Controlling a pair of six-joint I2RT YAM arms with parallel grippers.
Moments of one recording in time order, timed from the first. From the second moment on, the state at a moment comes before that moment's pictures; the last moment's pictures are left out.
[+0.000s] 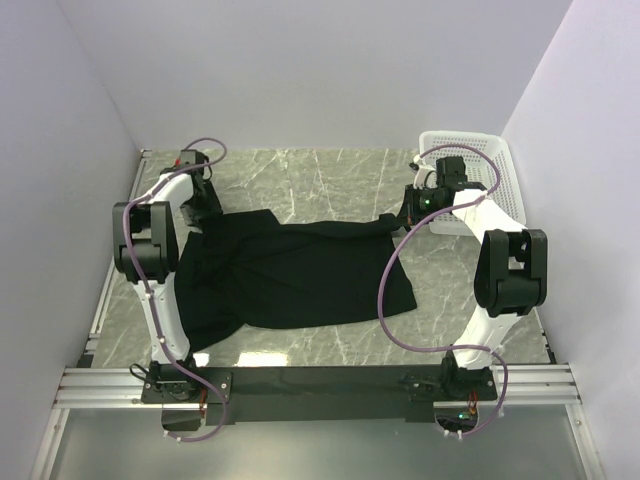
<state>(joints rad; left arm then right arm) 0.03 2.12 1.59 -0.65 -0.12 -0.40 0.01 1.78 1.29 -0.53 -0.56 -0.01</state>
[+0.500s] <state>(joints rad) 0.01 2.09 1.59 -0.61 -0.05 -0.39 0.01 1.78 1.29 -0.53 -0.56 -0.01</state>
